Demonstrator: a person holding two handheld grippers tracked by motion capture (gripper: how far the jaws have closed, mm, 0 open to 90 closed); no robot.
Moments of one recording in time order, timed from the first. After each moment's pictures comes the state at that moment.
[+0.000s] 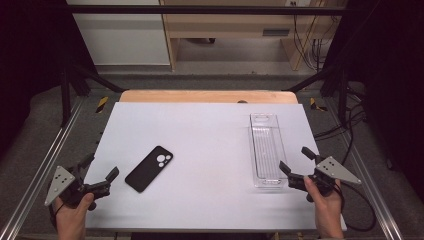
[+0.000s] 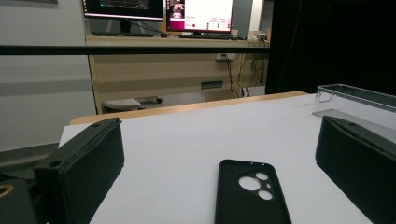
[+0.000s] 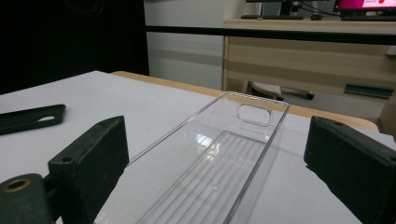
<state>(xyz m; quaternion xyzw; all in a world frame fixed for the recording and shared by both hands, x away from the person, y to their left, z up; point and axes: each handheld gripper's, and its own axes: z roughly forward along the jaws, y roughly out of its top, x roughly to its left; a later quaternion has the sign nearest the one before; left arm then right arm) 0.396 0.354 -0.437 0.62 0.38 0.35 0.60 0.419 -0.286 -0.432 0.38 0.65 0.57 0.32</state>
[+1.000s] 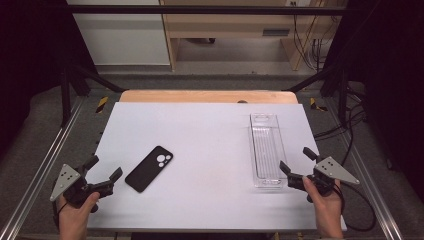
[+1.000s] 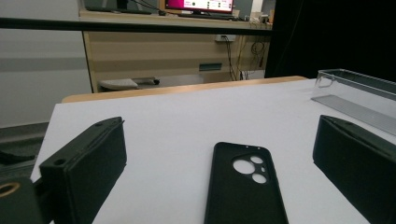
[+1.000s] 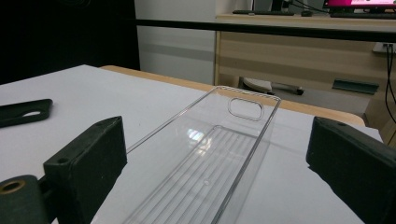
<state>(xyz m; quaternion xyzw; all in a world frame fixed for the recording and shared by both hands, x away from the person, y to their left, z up) 0.399 0.346 -0.440 0.64 0.40 0.32 0.57 0.419 -0.285 -0.434 0.39 0.65 0.56 0.34</state>
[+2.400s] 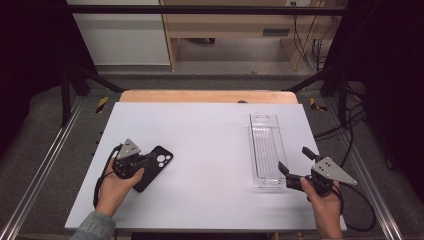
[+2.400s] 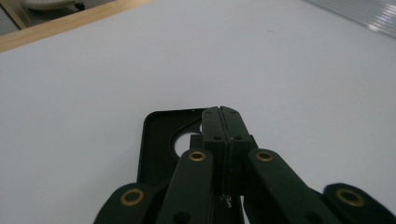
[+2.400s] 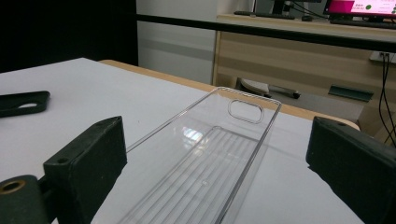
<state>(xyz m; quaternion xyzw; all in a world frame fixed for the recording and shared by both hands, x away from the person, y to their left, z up) 0.482 0.247 -0.428 0.81 0.37 0.21 0.41 0.418 -0.280 -0.432 0.37 0.66 0.55 0.35</state>
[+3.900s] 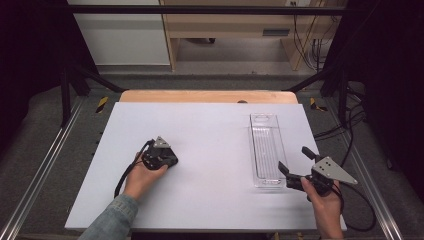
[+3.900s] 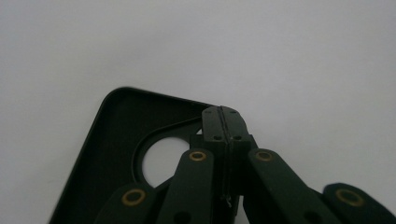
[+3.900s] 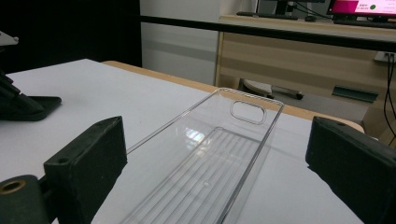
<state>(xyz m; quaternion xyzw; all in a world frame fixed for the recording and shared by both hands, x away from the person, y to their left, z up) 0.522 0.190 -0.469 0.86 0.37 0.12 0.33 0.419 -0.281 -0.432 0.37 0.66 0.55 0.35</state>
